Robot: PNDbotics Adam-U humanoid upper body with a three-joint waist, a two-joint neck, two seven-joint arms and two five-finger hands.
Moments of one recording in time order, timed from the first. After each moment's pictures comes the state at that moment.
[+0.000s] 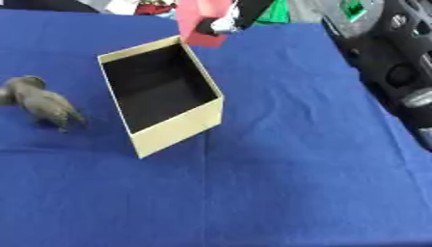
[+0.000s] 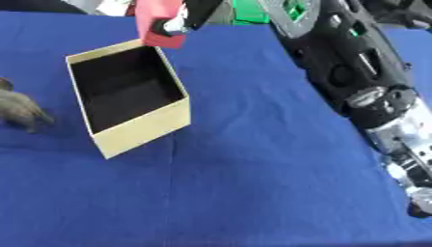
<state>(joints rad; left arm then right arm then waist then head) -0.35 0.40 0.09 -1.98 -0.20 -0.09 0.73 -1.21 -0.47 0.39 -1.33 0.50 -0.06 0.68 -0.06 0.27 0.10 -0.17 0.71</state>
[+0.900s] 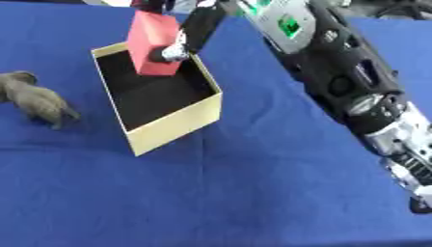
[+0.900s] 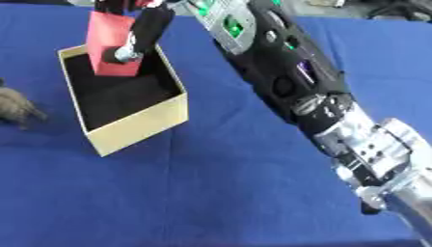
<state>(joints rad) -0.36 0.40 0.08 -1.98 -0.20 -0.10 0.72 -1.22 -0.34 0.42 -1.23 0.53 -0.07 0.74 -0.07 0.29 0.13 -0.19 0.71</state>
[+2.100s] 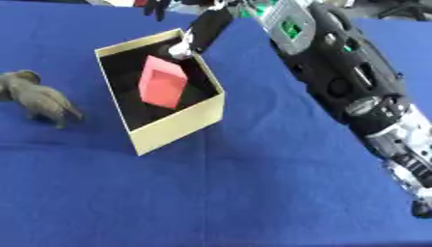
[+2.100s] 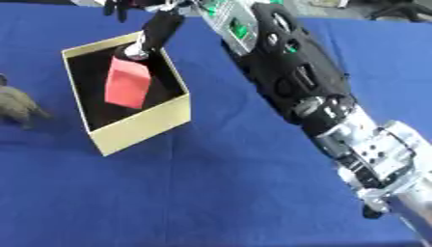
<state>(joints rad) -0.36 0.40 0.08 -1.98 -0.19 -0.10 0.72 -1.22 -0.34 0.39 -1.20 0.63 -0.16 0.75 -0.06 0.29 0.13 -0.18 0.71</state>
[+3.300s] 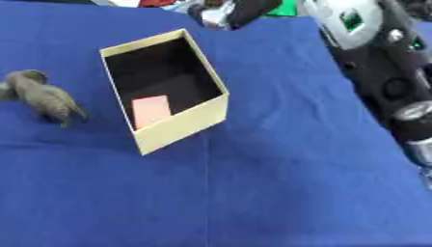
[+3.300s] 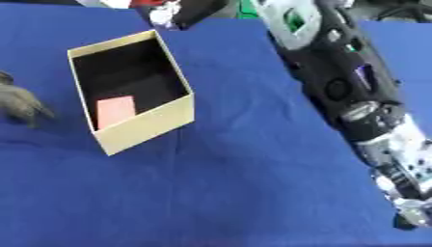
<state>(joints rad) -0.35 0.46 0.09 -1.98 -0.21 -0.07 0.72 -1.02 -0.56 0.24 -1.62 0.30 -0.04 0.59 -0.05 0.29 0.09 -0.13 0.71</state>
